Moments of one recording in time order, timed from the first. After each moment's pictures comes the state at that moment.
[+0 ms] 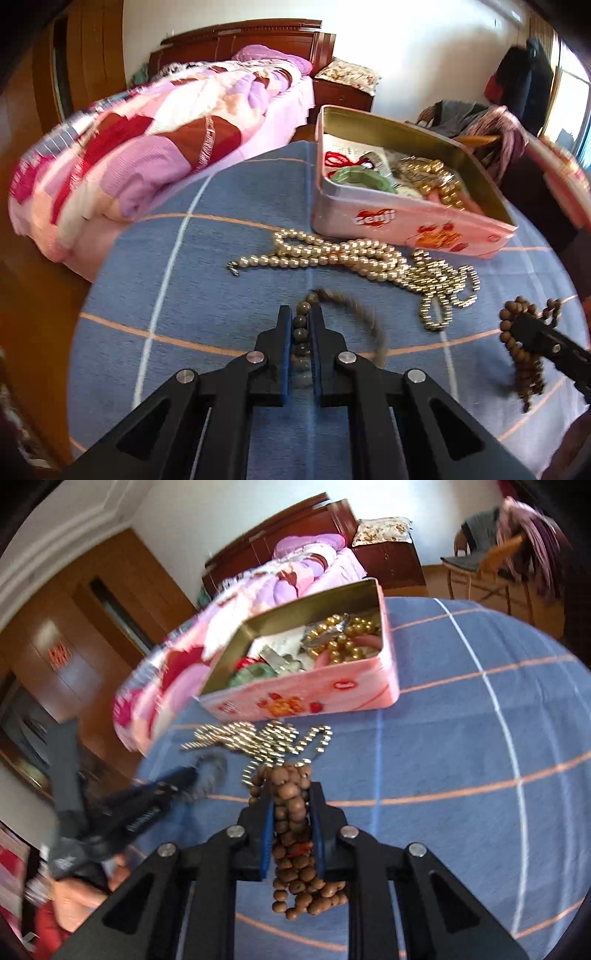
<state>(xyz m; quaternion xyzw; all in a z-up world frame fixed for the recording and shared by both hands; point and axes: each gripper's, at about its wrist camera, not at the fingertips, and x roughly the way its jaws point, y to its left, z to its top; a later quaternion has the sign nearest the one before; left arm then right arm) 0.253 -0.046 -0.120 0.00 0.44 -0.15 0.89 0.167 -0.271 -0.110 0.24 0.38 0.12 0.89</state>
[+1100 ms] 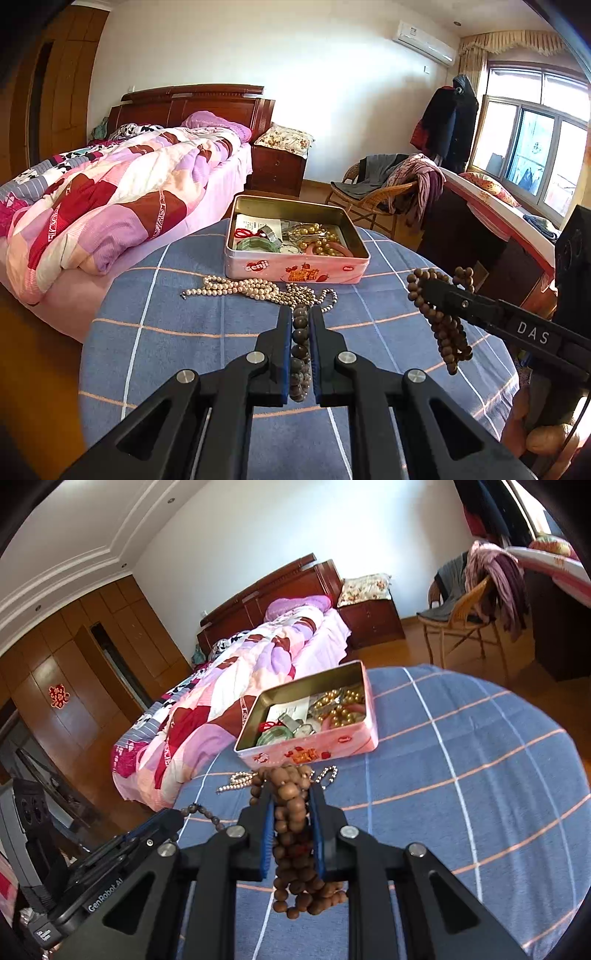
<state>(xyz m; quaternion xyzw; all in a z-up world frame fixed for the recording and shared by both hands) 0.144 -0.053 -0.038 -0.02 0.30 -0.26 0.92 0.104 -0.253 -0.049 0.22 0.28 0.05 0.93</state>
